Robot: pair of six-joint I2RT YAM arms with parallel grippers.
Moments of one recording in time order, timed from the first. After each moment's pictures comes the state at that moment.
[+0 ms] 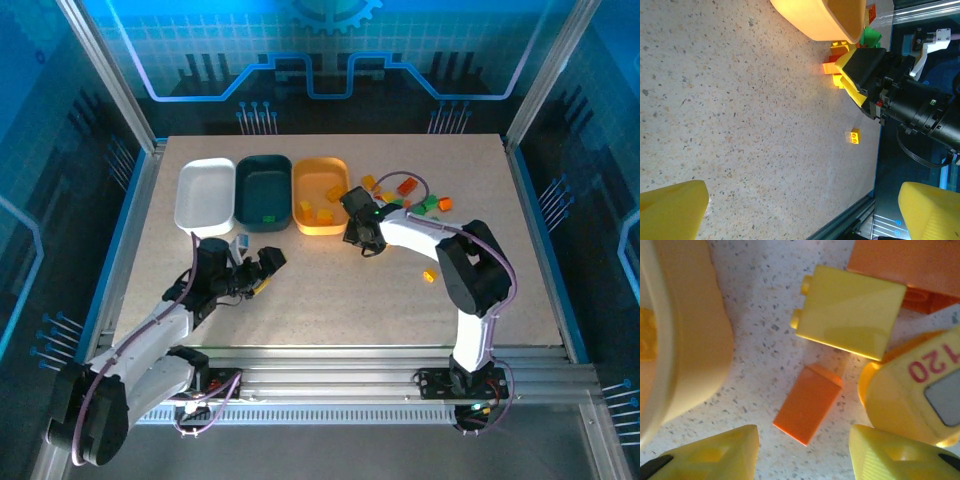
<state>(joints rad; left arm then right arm) -0.29 0.95 0.40 -0.07 0.50 -1.02 0.57 1.90 1.26 -0.50 0.20 0.85</state>
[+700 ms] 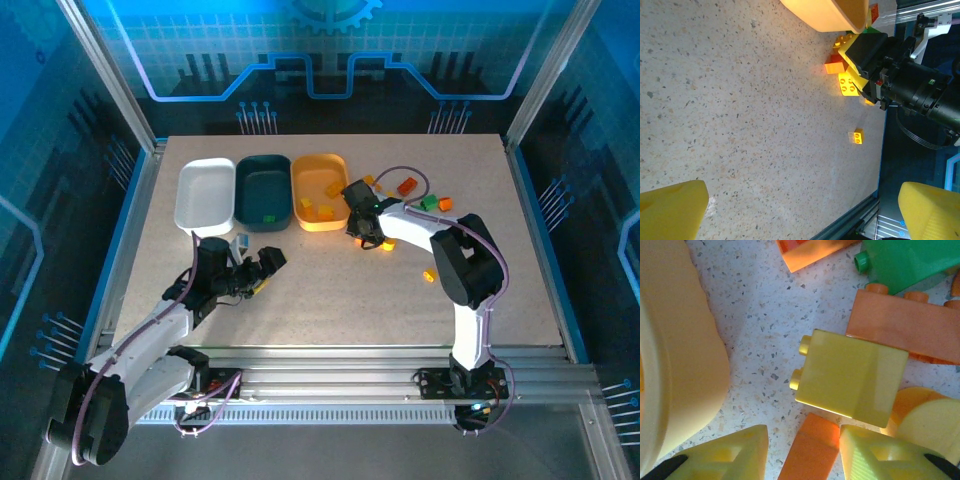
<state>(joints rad) -0.29 0.96 0.41 -0.09 0.50 -1.00 0.54 1.97 1.32 -0.49 0.23 0.85</state>
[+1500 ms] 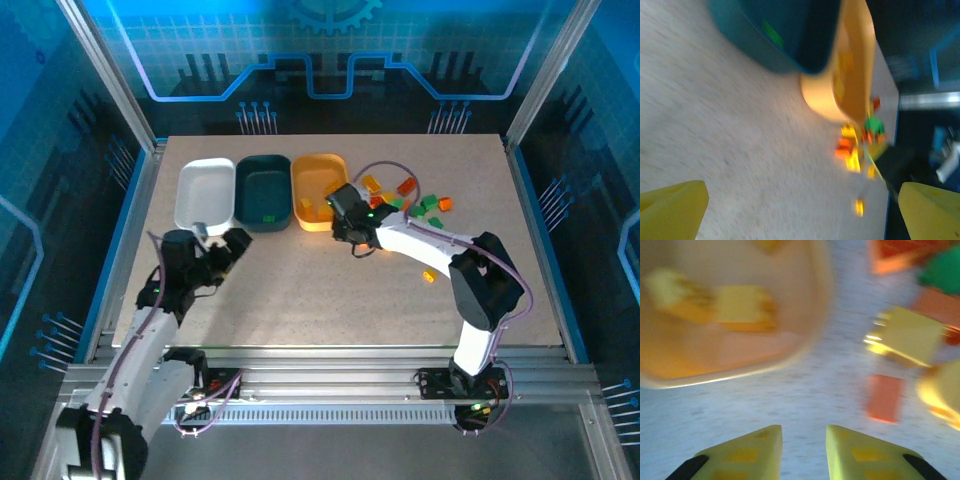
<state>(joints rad) 0.00 0.81 0.51 -0.32 0.39 -0.98 0.71 1.80 1.33 -0.50 0.25 0.72</state>
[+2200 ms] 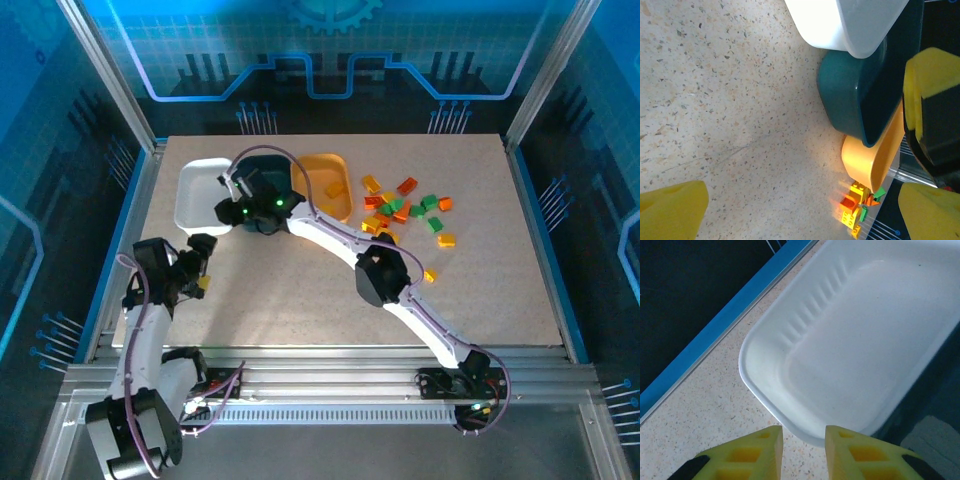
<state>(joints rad) 0.31 0.86 0.47 -0.40 0.49 -1.08 0.89 2.66 2.58 -0.51 -0.17 0.35</state>
